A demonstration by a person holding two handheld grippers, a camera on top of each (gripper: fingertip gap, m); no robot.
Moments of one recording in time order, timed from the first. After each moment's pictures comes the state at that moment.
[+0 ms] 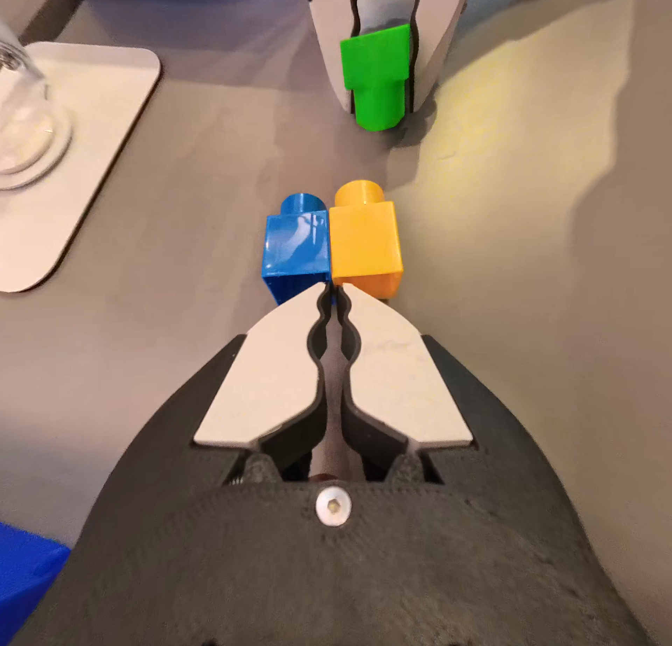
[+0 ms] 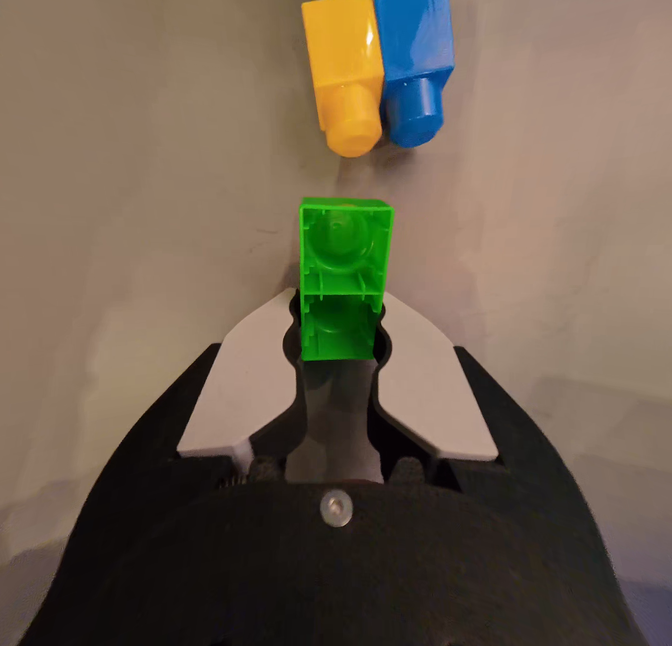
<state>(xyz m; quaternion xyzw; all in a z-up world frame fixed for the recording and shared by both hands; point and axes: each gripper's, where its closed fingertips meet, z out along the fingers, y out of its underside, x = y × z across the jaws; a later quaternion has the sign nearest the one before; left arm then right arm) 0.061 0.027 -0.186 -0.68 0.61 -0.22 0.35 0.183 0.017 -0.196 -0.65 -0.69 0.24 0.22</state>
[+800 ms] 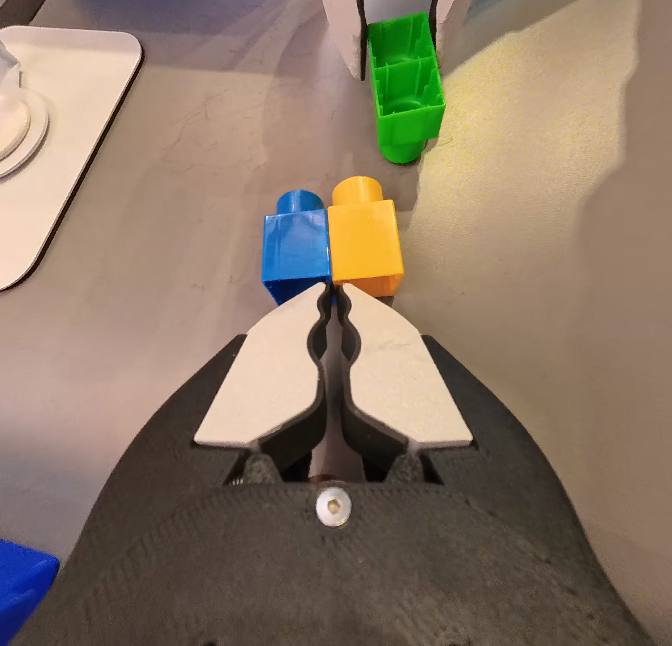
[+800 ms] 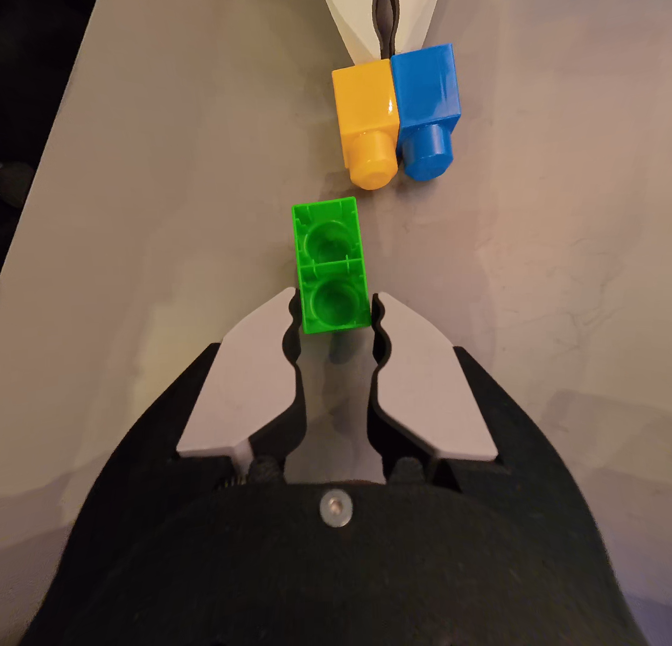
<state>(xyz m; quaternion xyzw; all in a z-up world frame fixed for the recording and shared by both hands) 0.060 0.025 -0.193 -0.67 0.62 -0.22 0.34 0.178 0.005 -0.180 -0.64 -0.69 0.28 0.21</state>
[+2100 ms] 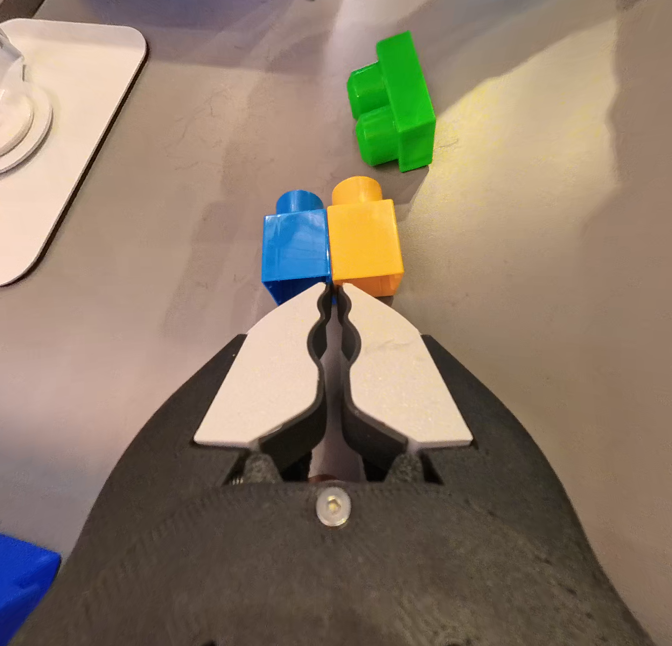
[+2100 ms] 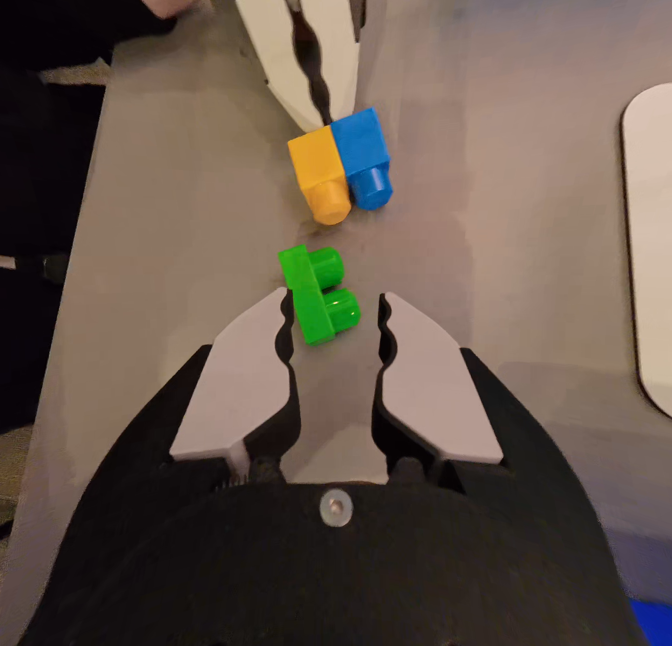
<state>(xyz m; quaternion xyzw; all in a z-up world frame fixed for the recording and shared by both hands) 0.060 0.028 -0.193 -0.68 0.61 -0.22 0.34 0.176 0.028 -0.142 -0.69 -0.63 0.29 0.21</state>
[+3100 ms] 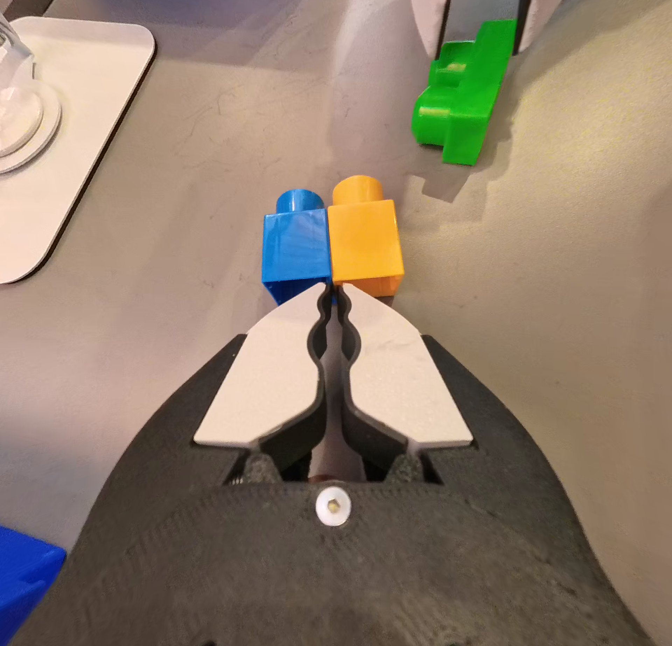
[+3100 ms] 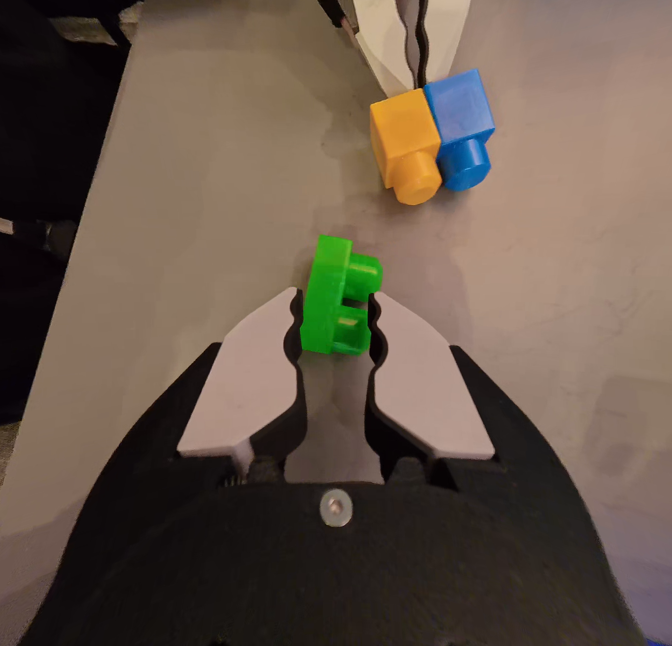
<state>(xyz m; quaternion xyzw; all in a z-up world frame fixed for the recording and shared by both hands) 0.060 0.031 -0.193 -0.68 0.61 -0.21 0.34 0.175 -0.022 -0.170 -0.67 -0.65 0.29 0.23</state>
